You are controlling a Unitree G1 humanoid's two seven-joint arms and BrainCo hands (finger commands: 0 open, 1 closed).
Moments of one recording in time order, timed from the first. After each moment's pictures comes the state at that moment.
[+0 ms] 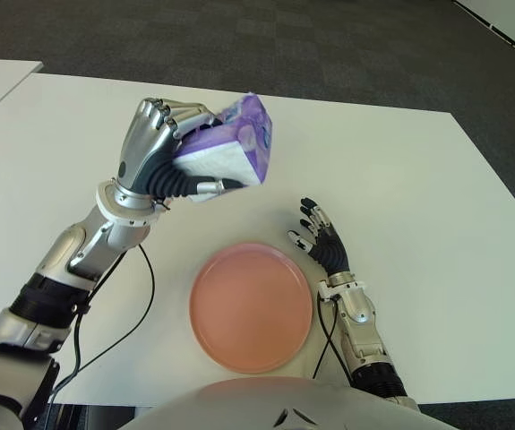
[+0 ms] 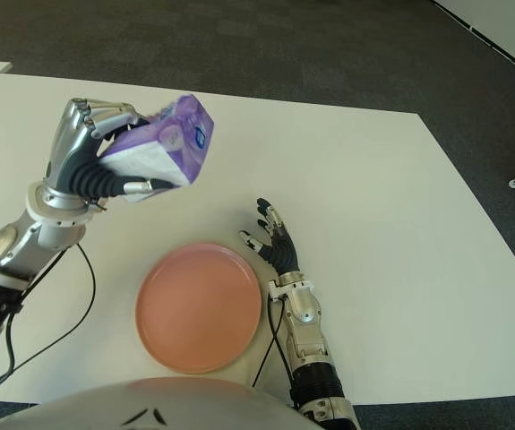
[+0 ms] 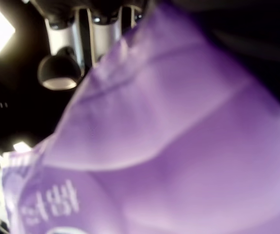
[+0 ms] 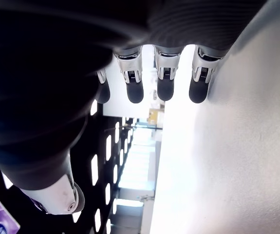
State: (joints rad) left arm -0.21 0.57 -0.26 -0.16 0.53 -0.65 0.48; right arm 0.08 -0.08 0.06 0.32 -0.01 -0.45 0.14
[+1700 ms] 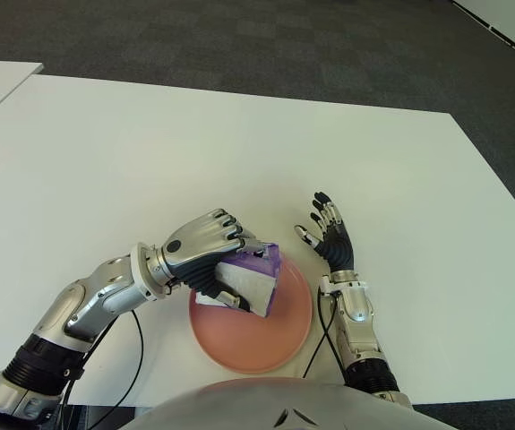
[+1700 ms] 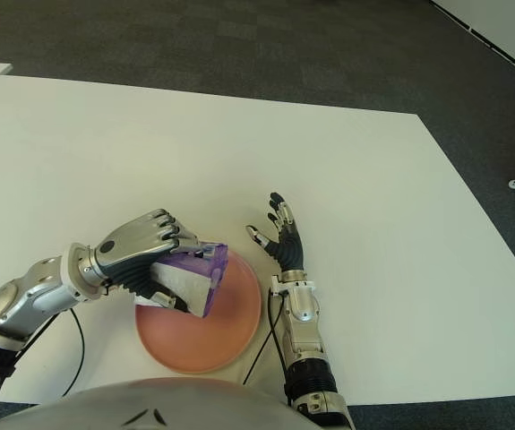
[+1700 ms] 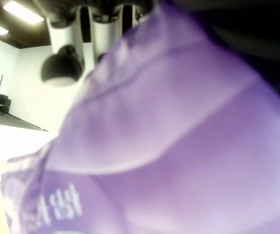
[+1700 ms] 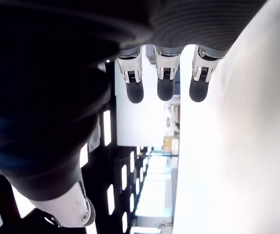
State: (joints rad) left arm 0.00 0.53 -0.26 -0.17 0.66 -0.80 -0.06; right arm 0.06 -0.03 0.01 0.38 0.02 -0.56 0.05
